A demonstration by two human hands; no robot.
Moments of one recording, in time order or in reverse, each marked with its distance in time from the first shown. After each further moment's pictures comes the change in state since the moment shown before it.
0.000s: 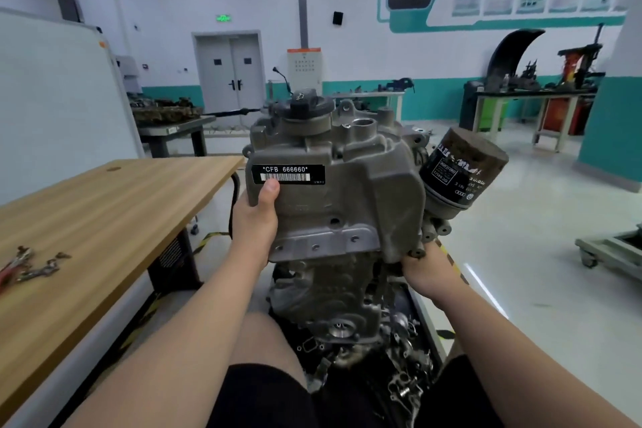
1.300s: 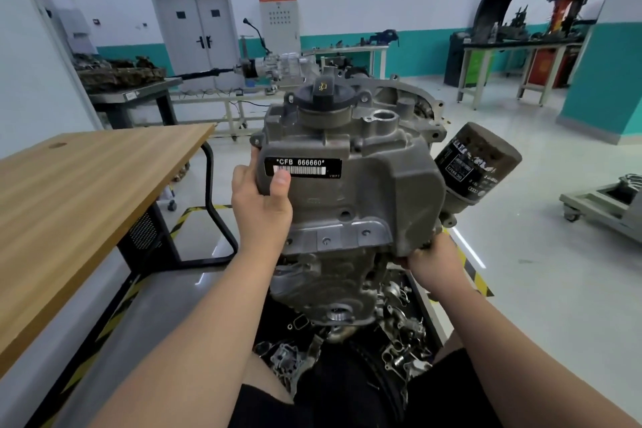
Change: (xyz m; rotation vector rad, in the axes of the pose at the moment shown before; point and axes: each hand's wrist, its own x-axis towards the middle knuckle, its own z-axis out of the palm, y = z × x) left_hand 0.036 -0.075 0.050 0.130 0.044 0.352; right_hand 0.046 0.077 0.025 -0.062 0.152 0.193
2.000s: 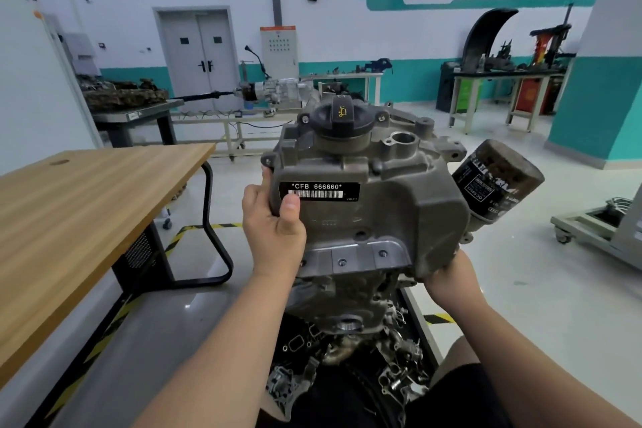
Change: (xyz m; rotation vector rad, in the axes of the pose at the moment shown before) left_hand -0.016 0.020 0.003 0.007 0.043 0.063; right_hand -0.005 0.008 -0.026 -0.142 0.090 -0.131
